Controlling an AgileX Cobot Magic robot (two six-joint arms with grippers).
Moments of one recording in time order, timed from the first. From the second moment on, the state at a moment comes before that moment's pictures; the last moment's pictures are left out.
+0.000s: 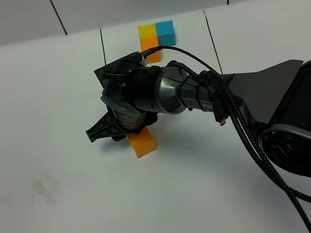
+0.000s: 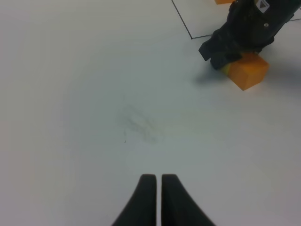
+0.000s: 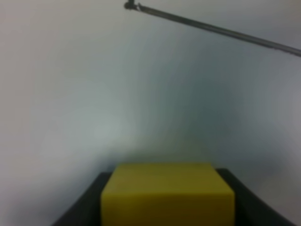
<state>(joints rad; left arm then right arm) 0.02 -0.01 -0.51 -0.20 1.08 0.22 0.81 2.39 -1.84 -0.27 0.75 0.69</state>
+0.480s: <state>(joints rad) 0.02 -0.01 -0.51 -0.20 1.08 0.22 0.81 2.40 -1.84 -0.25 0.73 0.63</state>
